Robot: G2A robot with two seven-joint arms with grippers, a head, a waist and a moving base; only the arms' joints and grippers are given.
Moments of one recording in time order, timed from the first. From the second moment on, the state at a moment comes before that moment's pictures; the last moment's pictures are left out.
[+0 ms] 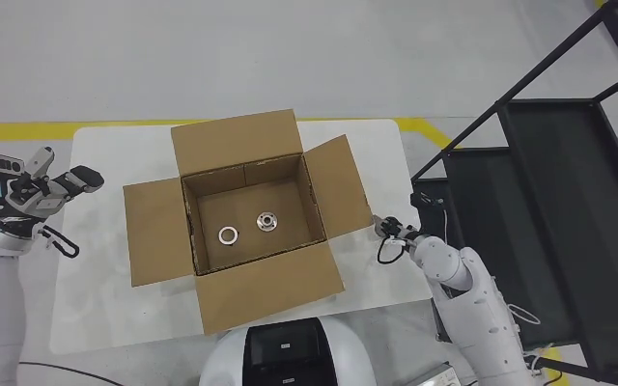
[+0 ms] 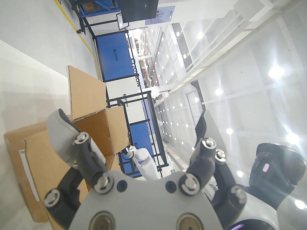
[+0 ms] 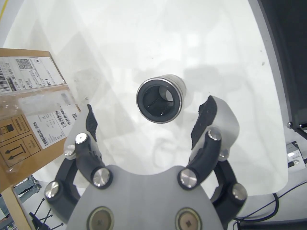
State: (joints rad) left arm 1.23 -0.97 -1.79 -1.26 -0.65 -0.33 -1.11; right arm -1.53 -1.23 1.50 -1.59 -0.66 0.28 0.63
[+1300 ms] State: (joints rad) left arm 1.23 -0.97 -1.79 -1.26 -0.65 -0.33 -1.11; right arm -1.58 -1.22 1.50 -1.87 -0.74 0.36 0.56
